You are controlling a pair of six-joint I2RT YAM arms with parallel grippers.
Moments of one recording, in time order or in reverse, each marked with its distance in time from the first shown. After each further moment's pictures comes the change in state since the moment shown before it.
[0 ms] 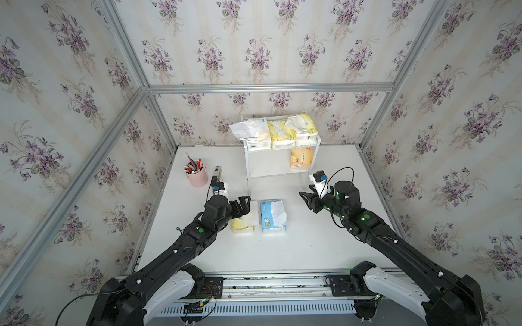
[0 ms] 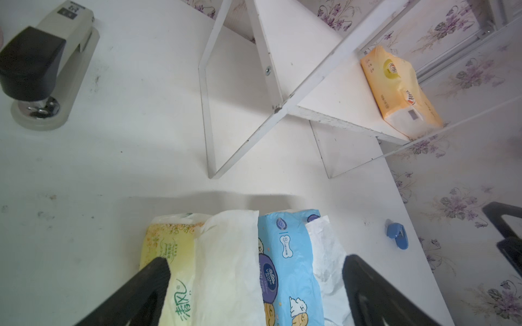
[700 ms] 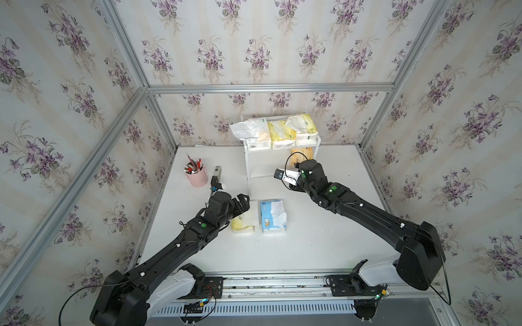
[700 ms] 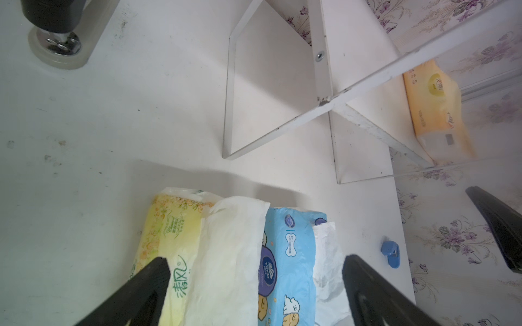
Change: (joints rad) left arm 0.000 0.050 0.066 -0.129 -0.016 -0.160; right arm 0.174 0.463 0.425 -0.112 0.504 -0.911
